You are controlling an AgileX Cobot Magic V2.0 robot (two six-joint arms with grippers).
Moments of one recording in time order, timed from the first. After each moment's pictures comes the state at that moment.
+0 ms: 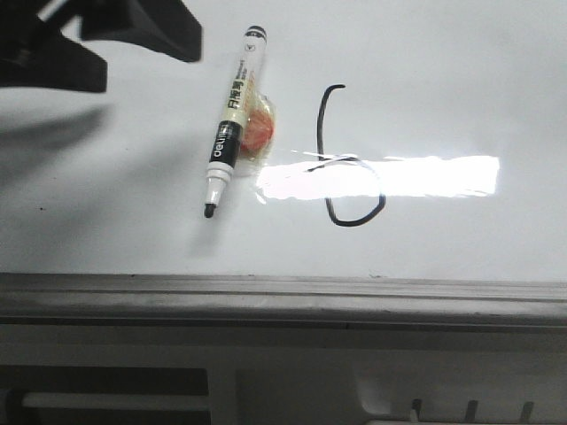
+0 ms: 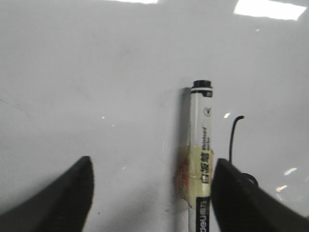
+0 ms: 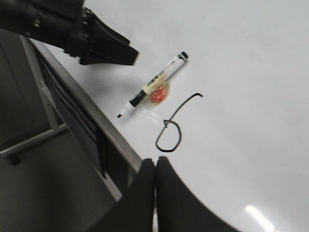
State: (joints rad) left arm -0.88 1.07 -0.64 -1.70 -0.24 1.26; right arm 0.61 0.46 -0.79 0.20 0.78 -0.34
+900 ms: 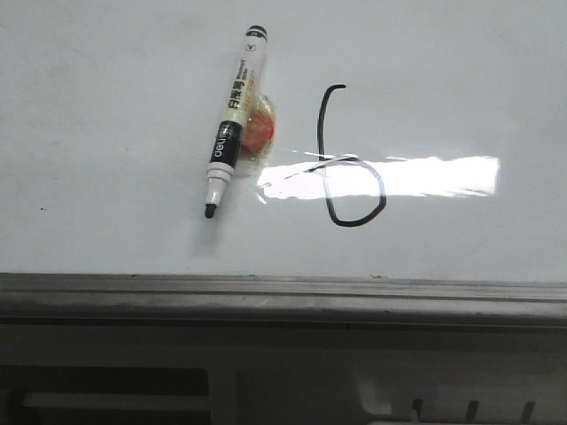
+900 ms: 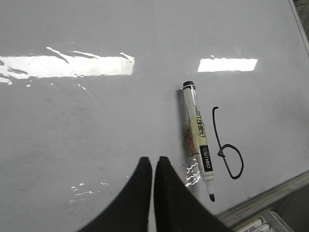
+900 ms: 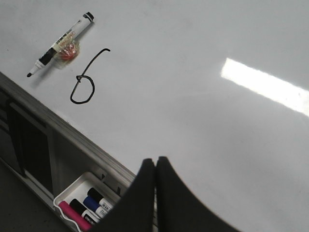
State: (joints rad) left arm -0.88 0.46 -0.30 -1.69 -0.22 1.43; right arm 0.61 0.01 -0.64 -0.16 0.98 -0.14
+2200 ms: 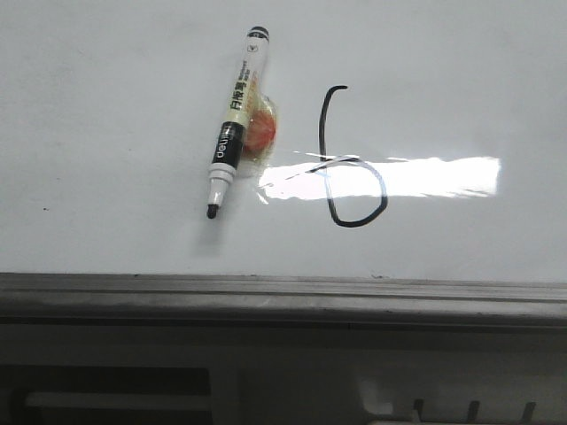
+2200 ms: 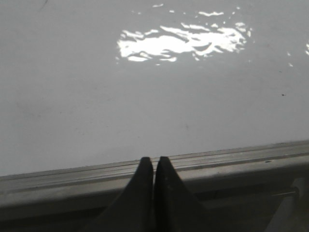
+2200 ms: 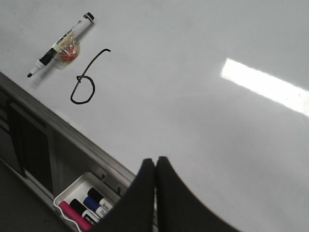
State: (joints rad) left arm -0.24 -0.01 0.01 0.02 0.33 -0.07; right arm 0.61 0.01 -0.64 -0.17 0.98 -0.14
